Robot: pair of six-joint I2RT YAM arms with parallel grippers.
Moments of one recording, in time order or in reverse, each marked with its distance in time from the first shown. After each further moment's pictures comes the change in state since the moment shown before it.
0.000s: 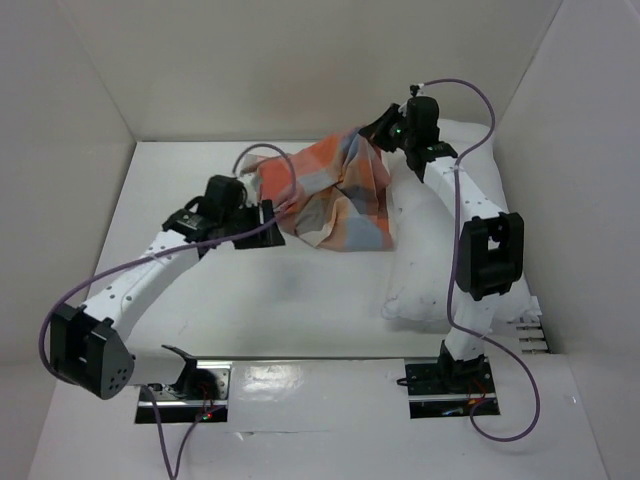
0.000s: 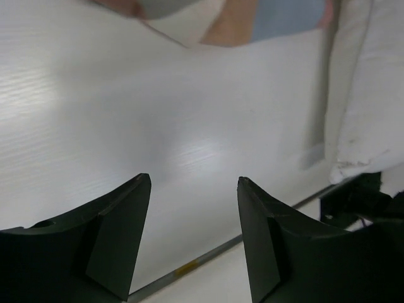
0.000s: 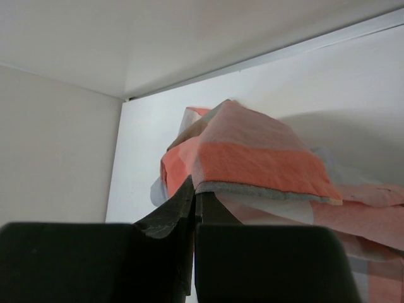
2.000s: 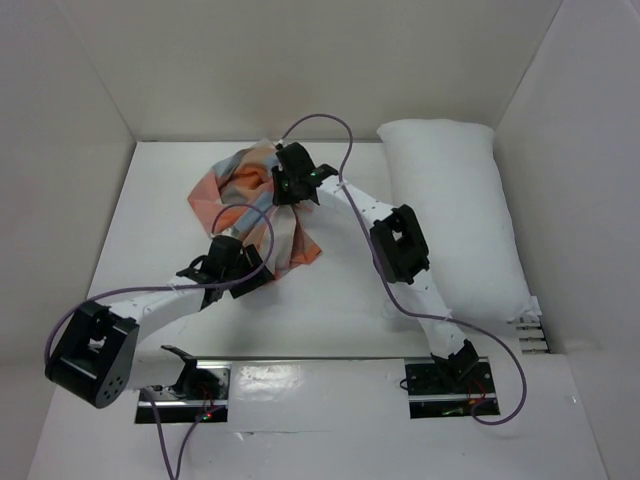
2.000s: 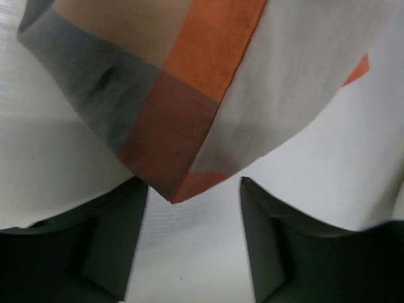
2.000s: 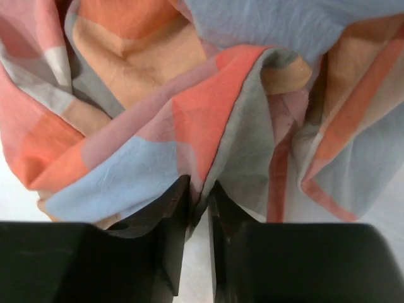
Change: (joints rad) left arm -0.045 -0.055 -0.632 0.546 -0.171 -0.381; right arm 0.478 0.554 0.530 -0.418 0.230 -0.311
